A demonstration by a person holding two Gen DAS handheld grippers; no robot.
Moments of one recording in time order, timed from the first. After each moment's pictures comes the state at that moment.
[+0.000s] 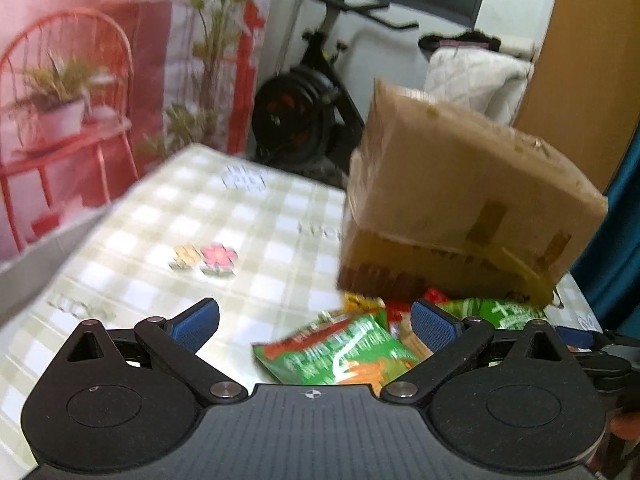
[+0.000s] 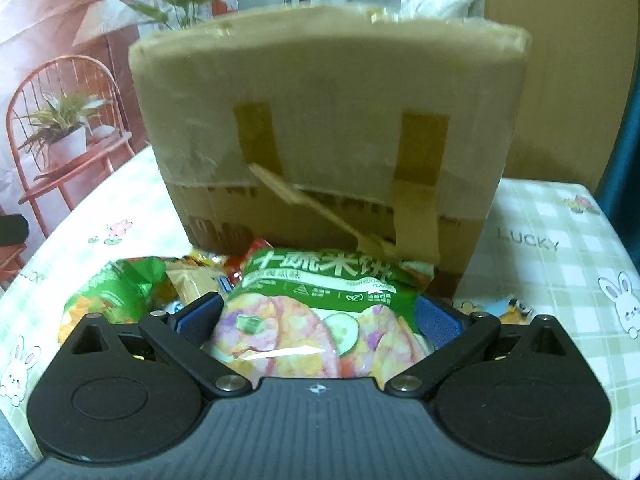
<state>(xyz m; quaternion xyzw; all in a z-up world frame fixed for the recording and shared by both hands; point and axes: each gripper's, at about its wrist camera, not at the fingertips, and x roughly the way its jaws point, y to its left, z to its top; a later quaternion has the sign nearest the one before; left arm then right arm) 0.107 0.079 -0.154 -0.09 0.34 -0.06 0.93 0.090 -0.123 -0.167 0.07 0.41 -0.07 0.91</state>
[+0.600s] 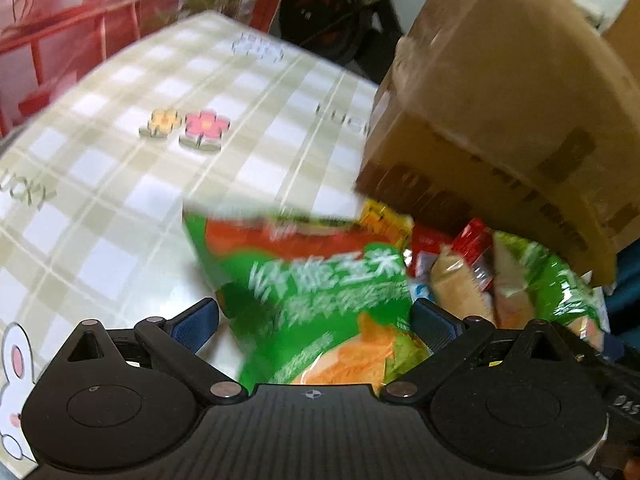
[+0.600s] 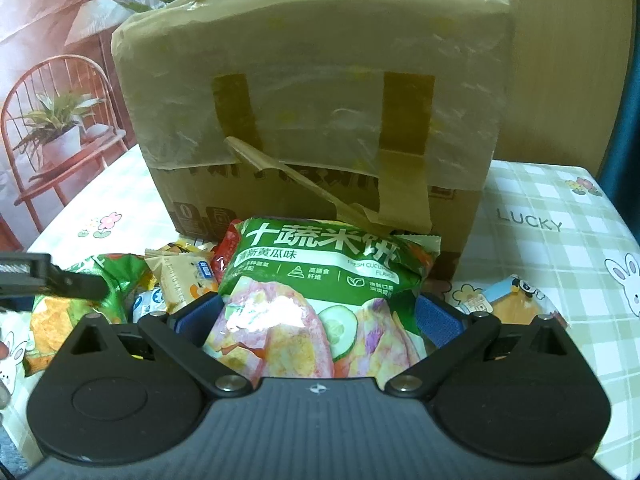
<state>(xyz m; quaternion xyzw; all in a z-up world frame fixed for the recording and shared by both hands) 0.146 0.075 -0.229 -0.16 0.48 -0.03 0.86 0.084 -0.134 -0.178 0.09 0.41 -0.07 0.91</state>
